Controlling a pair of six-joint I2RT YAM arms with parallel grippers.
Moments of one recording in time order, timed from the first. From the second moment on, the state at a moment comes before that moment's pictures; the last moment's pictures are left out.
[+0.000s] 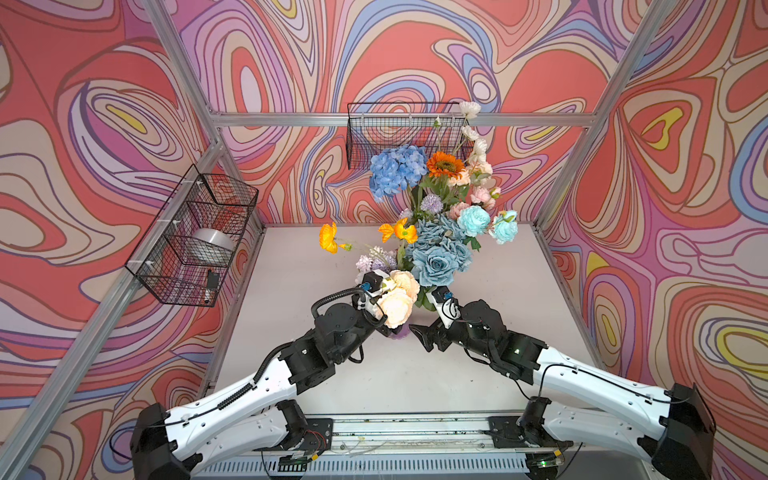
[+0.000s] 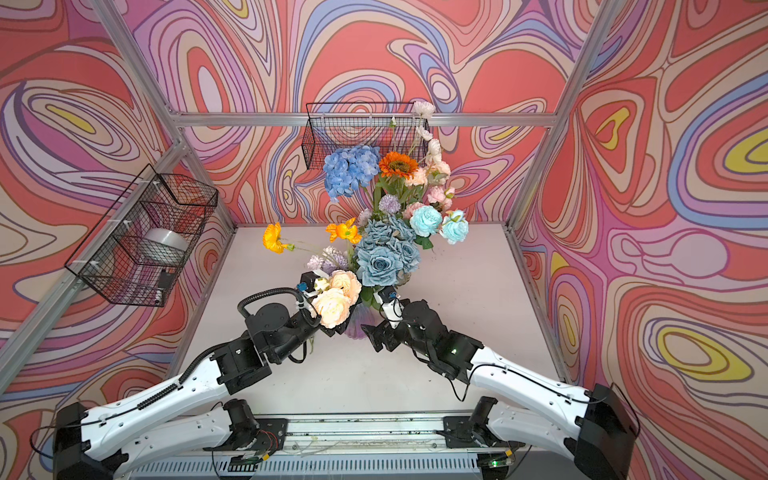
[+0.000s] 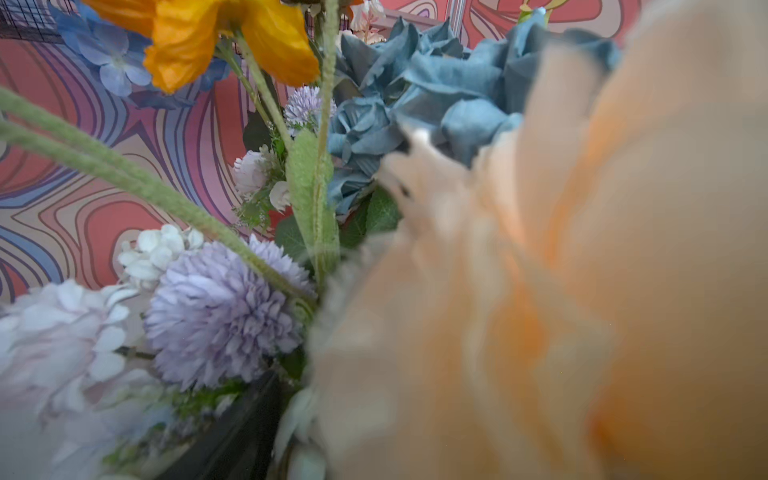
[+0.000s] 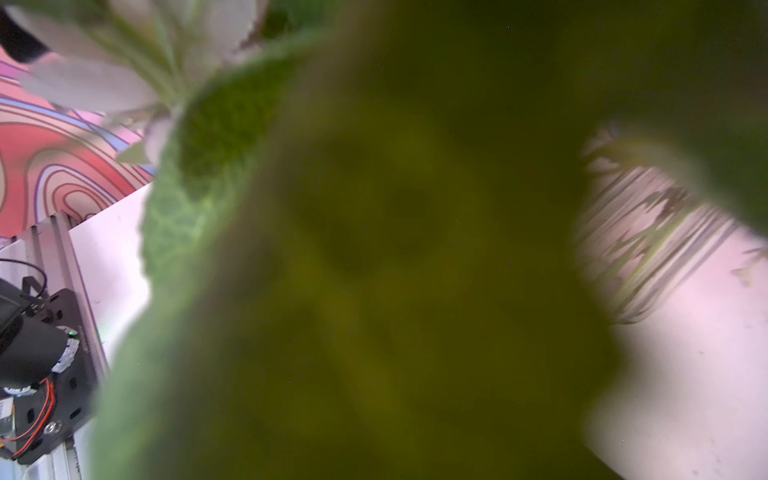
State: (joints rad) left arm -0.94 0.90 0.72 0.07 -0.25 -0.16; right arm 0.87 1.04 0.65 -0.03 0.03 0.14
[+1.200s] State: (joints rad) left arm -0.82 0.56 0.32 -0.22 -0.66 -0.53; right arm 0.88 1.79 0.66 1.00 0.19 0.10
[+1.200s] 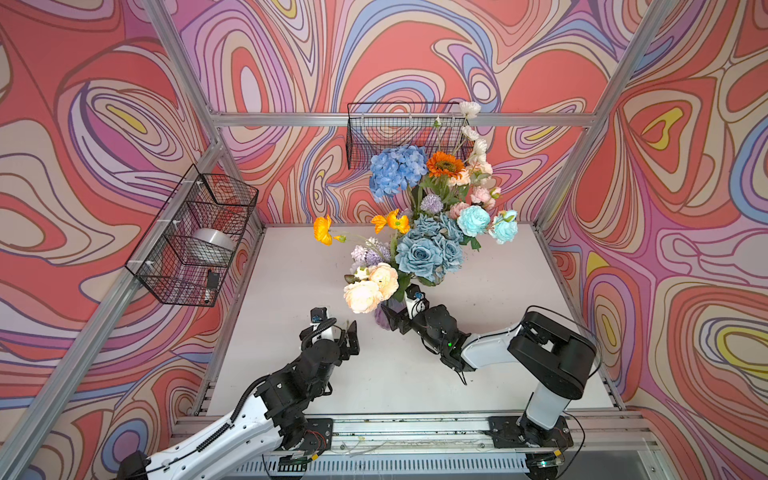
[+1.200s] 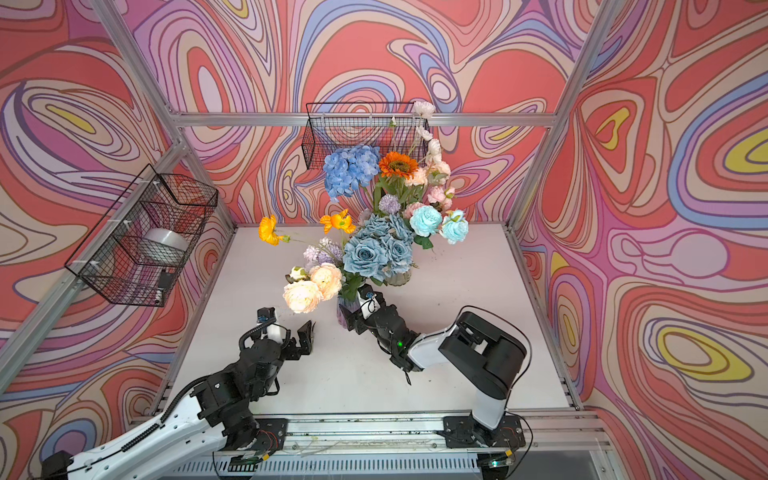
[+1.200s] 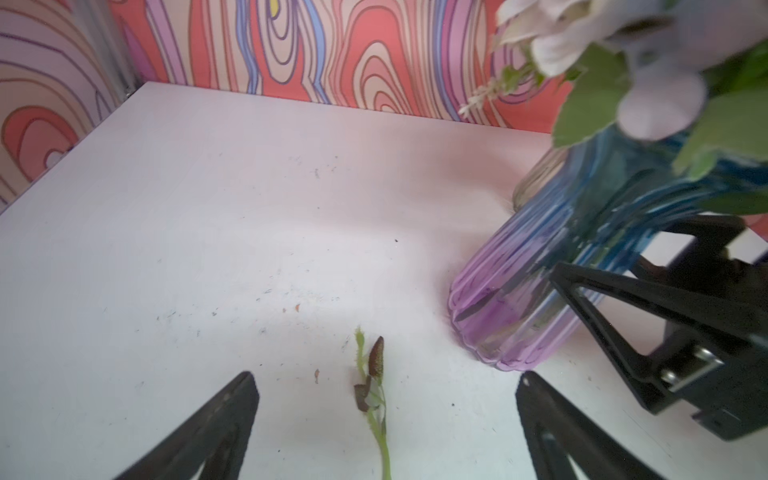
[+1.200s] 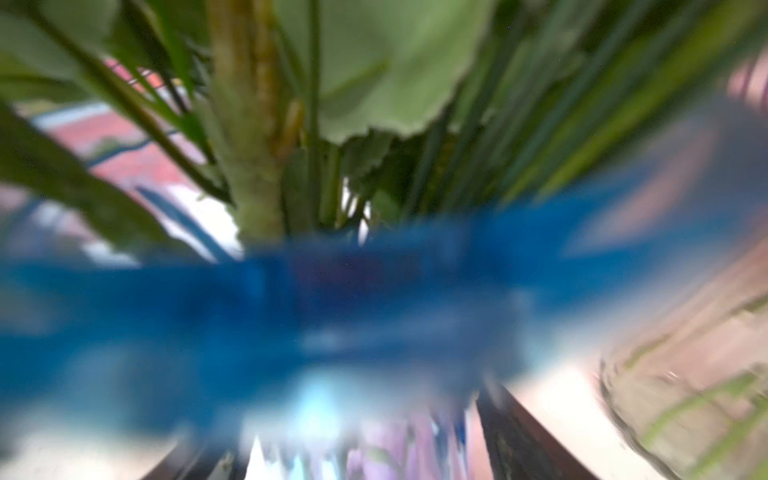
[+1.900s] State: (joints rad) left arm -0.36 0.63 0.25 0.00 -0.45 -0.61; right arm 0.88 2.13 1.11 0.91 0.14 0.09
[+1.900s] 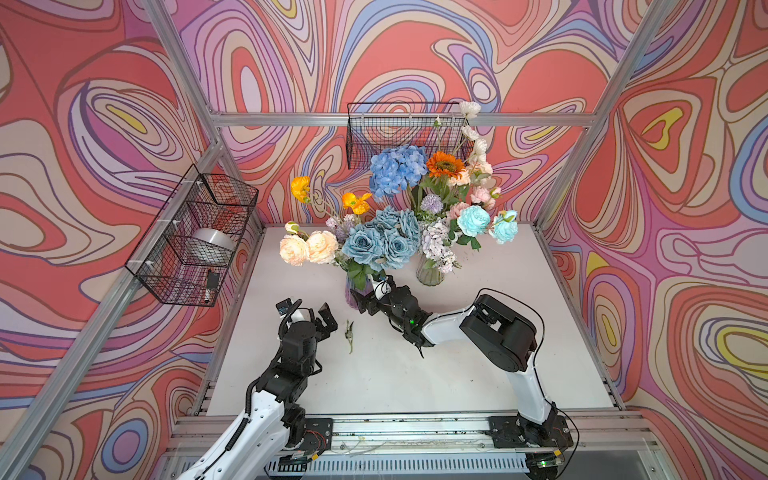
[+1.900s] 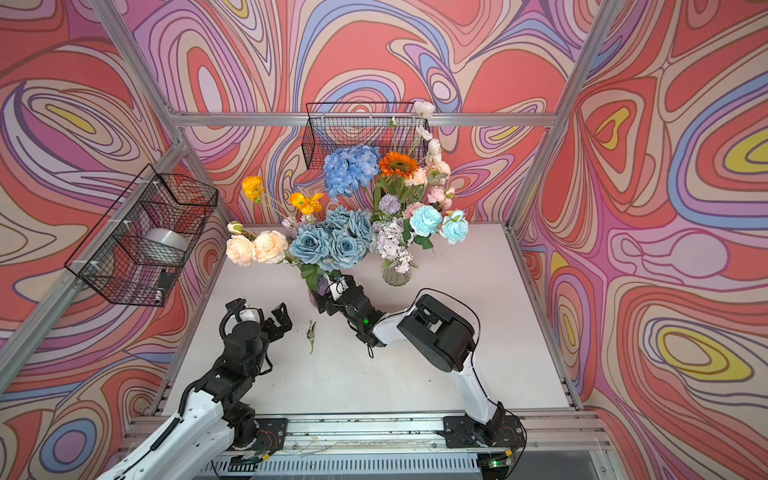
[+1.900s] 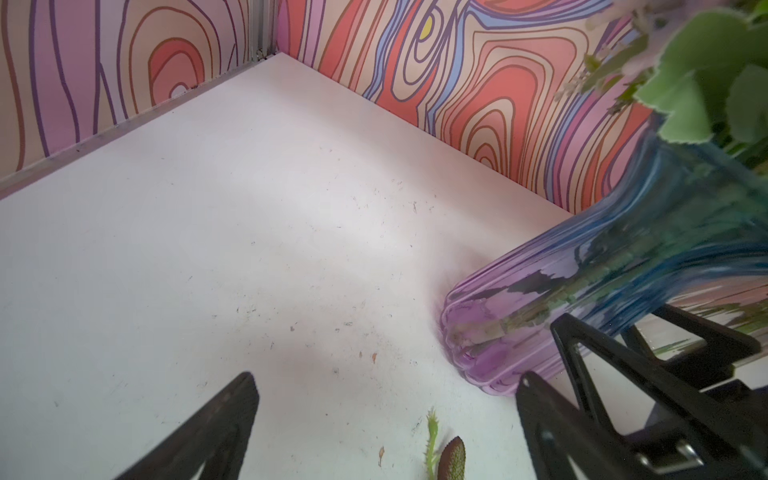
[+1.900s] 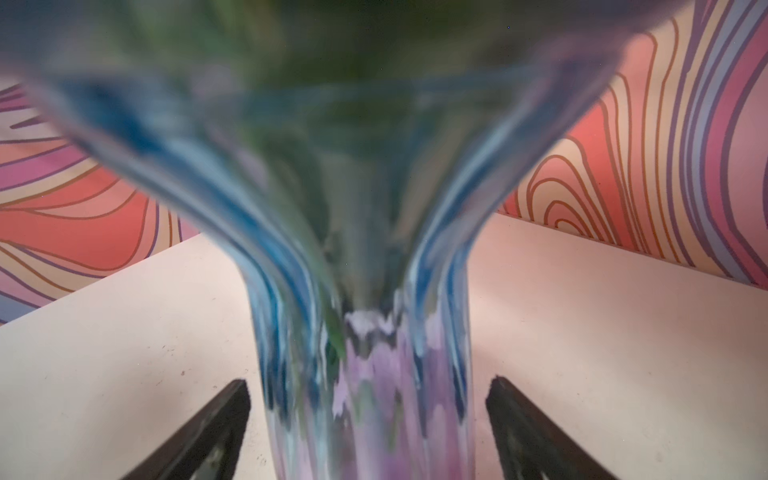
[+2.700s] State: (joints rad) left arm -0.20 1.10 0.30 0.36 -0.53 -0.21; right arm 0.56 1.29 0.67 0.24 0.33 0.15
